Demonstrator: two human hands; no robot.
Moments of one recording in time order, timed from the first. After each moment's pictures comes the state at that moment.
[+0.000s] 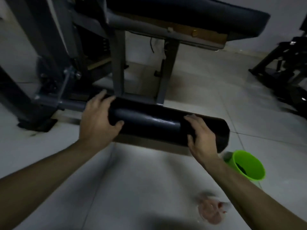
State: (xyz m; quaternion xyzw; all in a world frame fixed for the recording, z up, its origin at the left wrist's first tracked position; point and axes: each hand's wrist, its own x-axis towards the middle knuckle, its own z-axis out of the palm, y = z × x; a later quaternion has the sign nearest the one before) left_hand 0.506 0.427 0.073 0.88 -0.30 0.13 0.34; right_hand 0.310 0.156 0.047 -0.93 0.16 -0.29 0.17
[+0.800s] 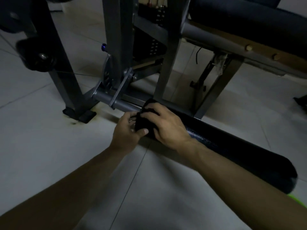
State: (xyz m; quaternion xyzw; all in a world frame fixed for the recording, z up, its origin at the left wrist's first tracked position) left_hand 0.571 0.483 0.004 0.74 -0.14 -0.05 0.65; right_hand 0.520 0.320 0.079 -0.97 -0.18 -0.16 0.07
